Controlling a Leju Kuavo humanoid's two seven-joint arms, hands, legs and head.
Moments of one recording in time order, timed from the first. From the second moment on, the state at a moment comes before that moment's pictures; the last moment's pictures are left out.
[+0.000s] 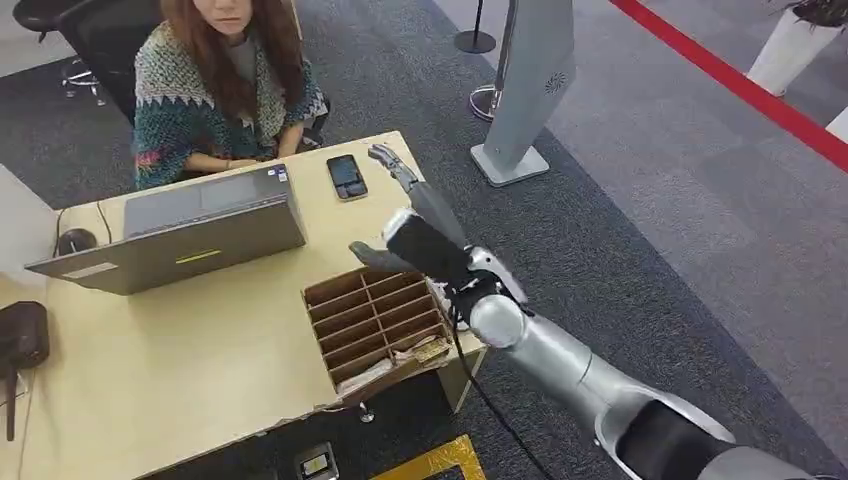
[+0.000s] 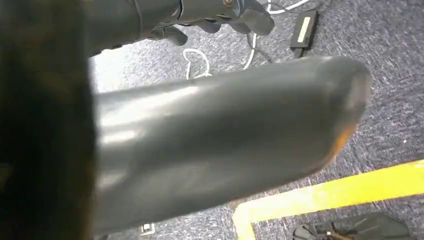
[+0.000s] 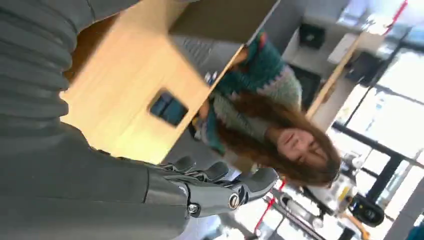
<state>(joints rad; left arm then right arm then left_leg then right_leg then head) -0.07 -0.01 -0.78 -0.34 0.21 0.70 -0.05 -0.35 -0.32 0.51 -1.70 0.23 -0.40 -0.04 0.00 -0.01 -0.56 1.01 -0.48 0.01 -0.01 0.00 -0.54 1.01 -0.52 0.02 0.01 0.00</state>
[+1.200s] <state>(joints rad) -0.07 0.00 -0.72 -0.33 0.23 0.70 -0.04 -0.09 -0.45 0.58 -2.04 0.62 0.10 0.37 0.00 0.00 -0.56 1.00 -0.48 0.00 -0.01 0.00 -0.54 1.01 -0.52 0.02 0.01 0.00</state>
